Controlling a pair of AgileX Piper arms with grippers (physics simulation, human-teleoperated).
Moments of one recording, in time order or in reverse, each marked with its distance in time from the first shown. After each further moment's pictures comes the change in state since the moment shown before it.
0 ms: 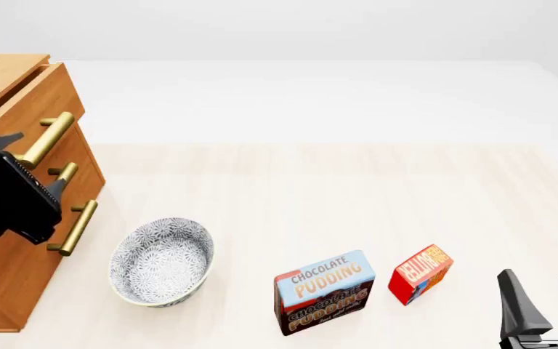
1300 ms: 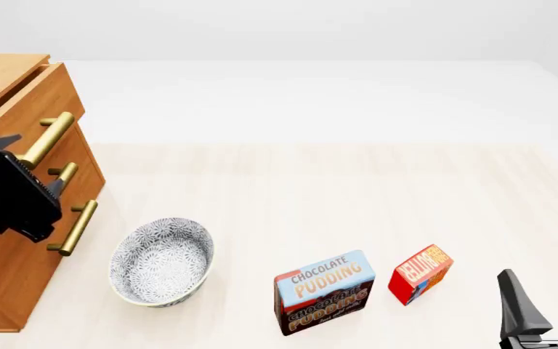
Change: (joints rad) left arm 0.031 0.044 0.004 -0.038 -0.002; right arm 0.000 0.000 0.000 0.000 0.000
